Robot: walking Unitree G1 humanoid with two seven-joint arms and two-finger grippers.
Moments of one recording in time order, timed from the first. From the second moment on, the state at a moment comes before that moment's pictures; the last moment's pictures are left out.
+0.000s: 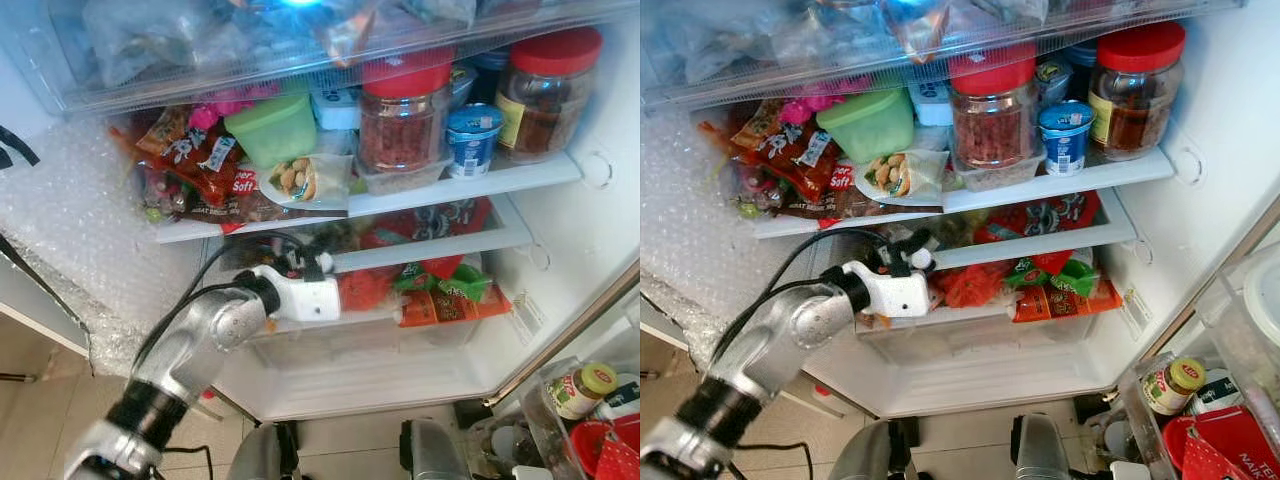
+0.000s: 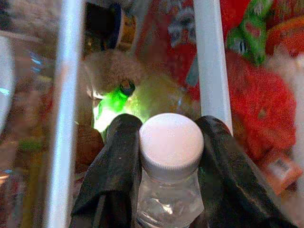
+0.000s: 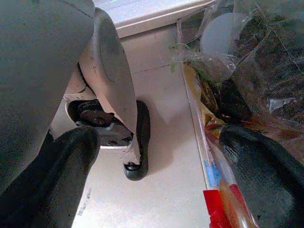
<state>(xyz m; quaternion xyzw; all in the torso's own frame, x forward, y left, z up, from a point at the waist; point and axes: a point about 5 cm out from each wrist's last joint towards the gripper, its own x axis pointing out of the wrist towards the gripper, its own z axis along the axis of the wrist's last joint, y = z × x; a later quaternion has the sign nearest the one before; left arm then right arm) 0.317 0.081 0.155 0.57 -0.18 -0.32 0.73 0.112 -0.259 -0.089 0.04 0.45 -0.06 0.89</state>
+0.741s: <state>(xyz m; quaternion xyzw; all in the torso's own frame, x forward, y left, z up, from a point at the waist) 0.348 0.117 0.099 0.61 -0.11 -0.17 0.76 0.112 -0.257 -0.090 0.05 0.45 -0.07 0.89</state>
